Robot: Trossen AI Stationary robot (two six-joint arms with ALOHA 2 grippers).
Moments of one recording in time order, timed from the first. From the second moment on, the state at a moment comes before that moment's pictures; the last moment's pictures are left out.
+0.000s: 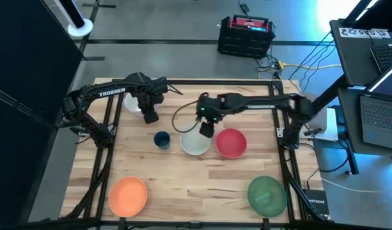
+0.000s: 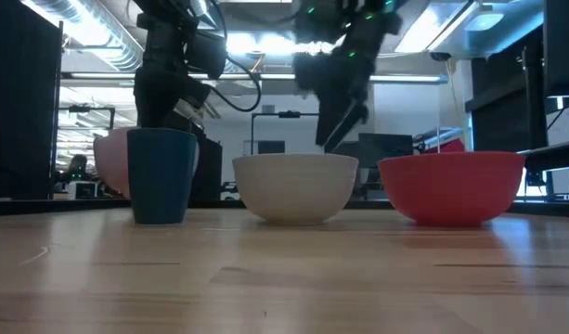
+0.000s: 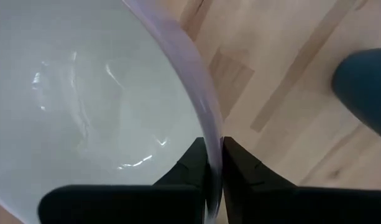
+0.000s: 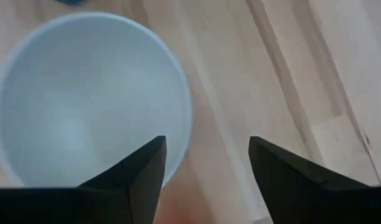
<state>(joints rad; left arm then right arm) 0.52 1.56 1.25 -1.30 -0.07 0.09 -0.18 1.86 1.47 -0.83 -0.05 0.18</state>
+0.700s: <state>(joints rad) 0.52 1.56 1.25 -1.30 -0.07 0.17 -0.19 2.05 1.56 -0.86 -0.10 0.21</state>
